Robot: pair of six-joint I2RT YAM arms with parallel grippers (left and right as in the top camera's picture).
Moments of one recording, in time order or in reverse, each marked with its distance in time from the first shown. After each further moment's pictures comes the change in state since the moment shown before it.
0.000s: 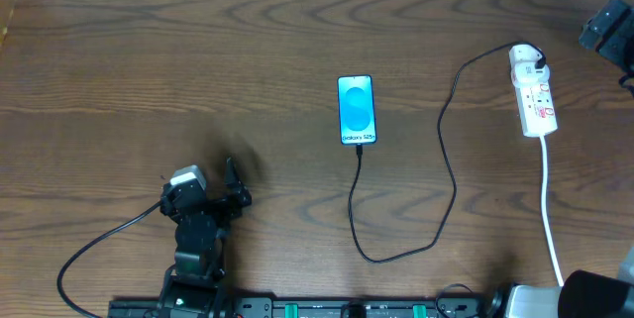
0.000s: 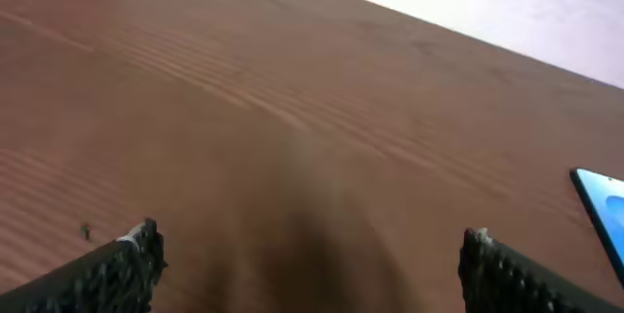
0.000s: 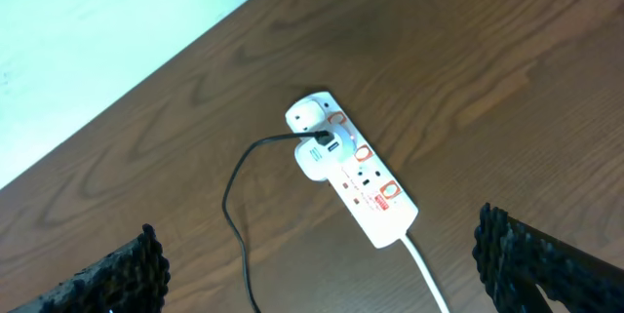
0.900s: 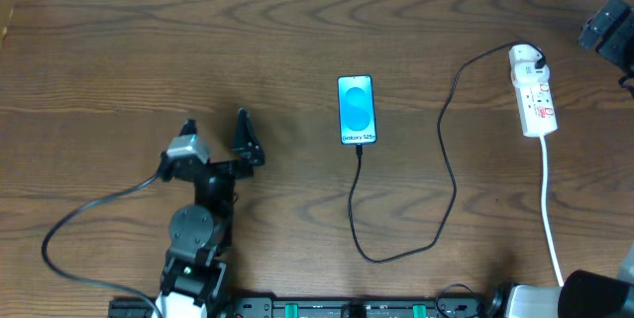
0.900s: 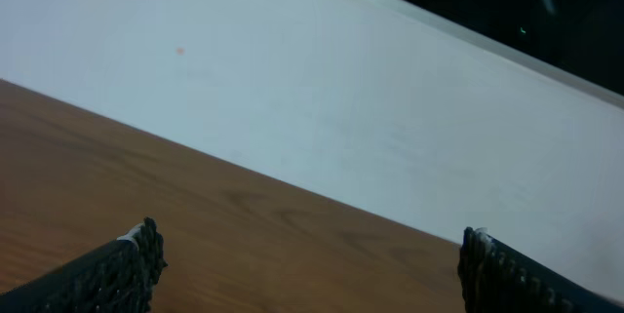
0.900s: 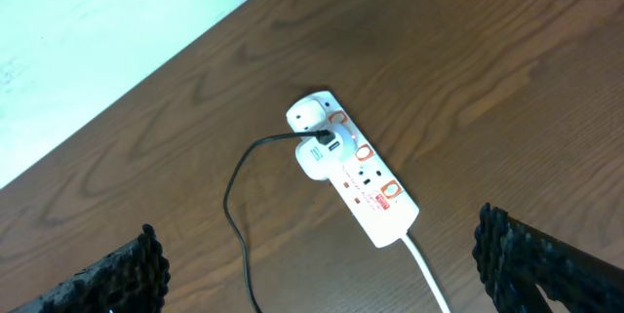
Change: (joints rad) left arm -0.109 0.360 0.126 0.688 -0.005 0.001; right arm 0.000 0.000 0.000 0.000 -0.003 0.000
